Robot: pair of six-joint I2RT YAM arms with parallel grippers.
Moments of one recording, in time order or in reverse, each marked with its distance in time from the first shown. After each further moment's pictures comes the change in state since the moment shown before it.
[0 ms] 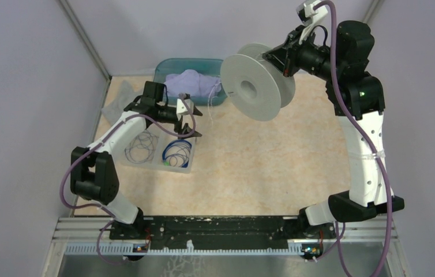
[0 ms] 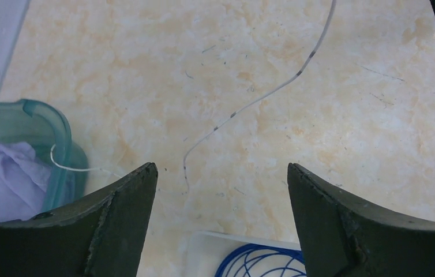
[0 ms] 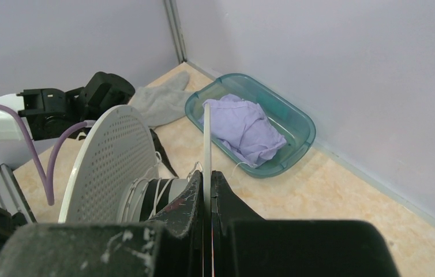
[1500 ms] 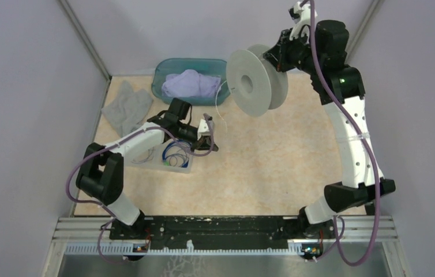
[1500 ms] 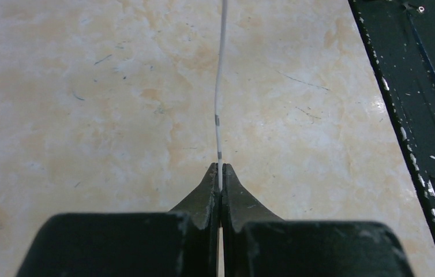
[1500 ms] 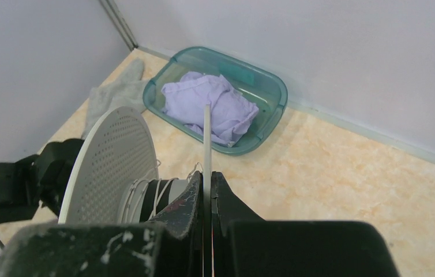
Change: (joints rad) left arm -0.194 0.031 -0.127 0.093 -0.010 -0.086; right arm 0.000 0.057 -0.072 0.032 0.192 0.073
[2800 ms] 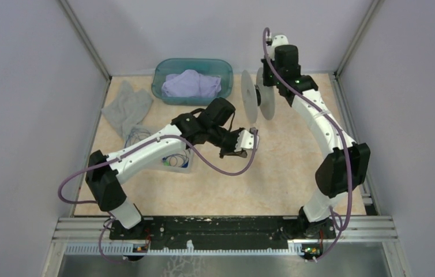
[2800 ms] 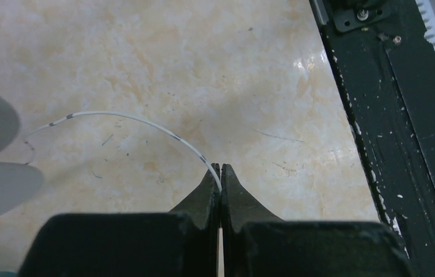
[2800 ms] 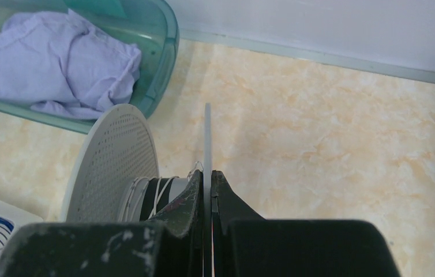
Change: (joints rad) left arm -0.471 0.017 0.368 -0.275 -0.450 -0.106; right arm 0.050 0.188 -0.328 0.273 0.436 -0.018
